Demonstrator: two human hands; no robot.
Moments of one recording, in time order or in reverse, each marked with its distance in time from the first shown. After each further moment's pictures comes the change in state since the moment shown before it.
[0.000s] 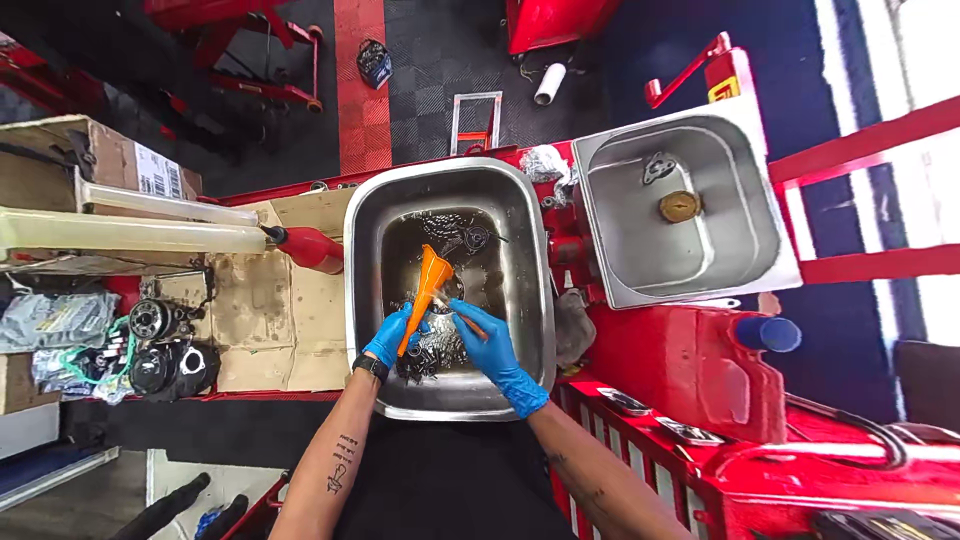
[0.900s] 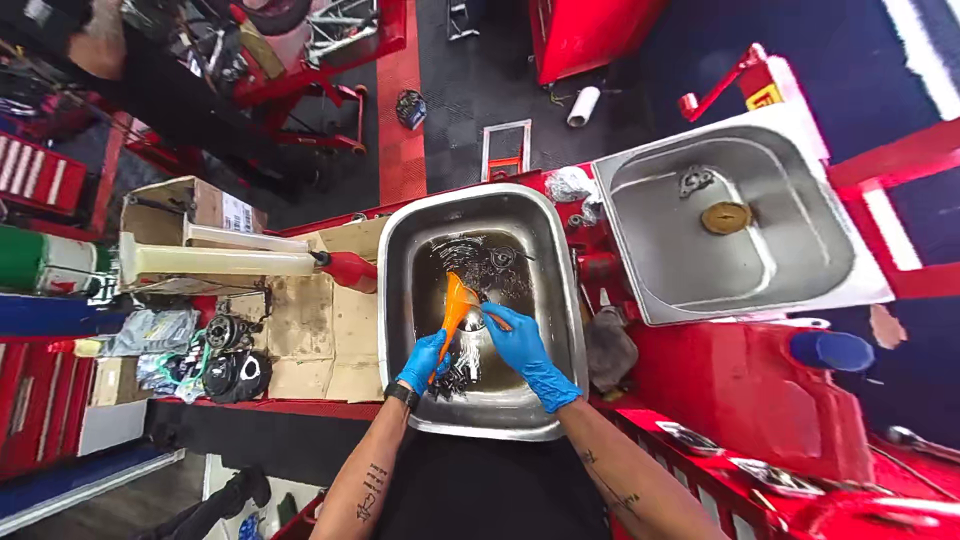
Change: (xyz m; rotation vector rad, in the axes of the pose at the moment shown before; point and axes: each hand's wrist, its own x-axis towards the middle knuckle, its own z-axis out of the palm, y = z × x) left_hand -0.032 -0.015 0.014 0.096 0.069 0.100; right_hand 0.032 0.021 -0.019 -0.115 0.093 0.104
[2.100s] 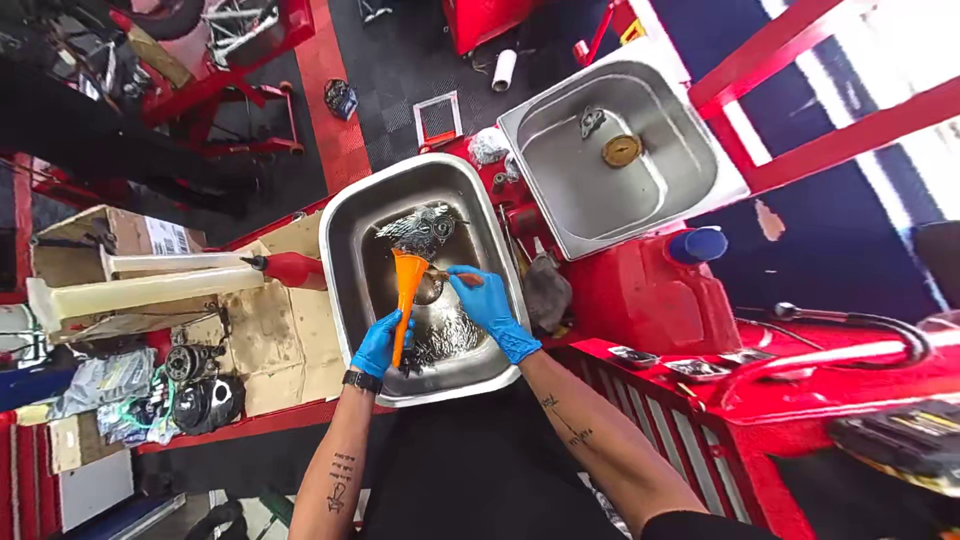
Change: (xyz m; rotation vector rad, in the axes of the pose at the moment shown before) left_hand -0.006 0.007 0.005 -0.242 -0.172 -0.014; right_hand -0.010 0.001 -0.036 0.171 0.173 0.187
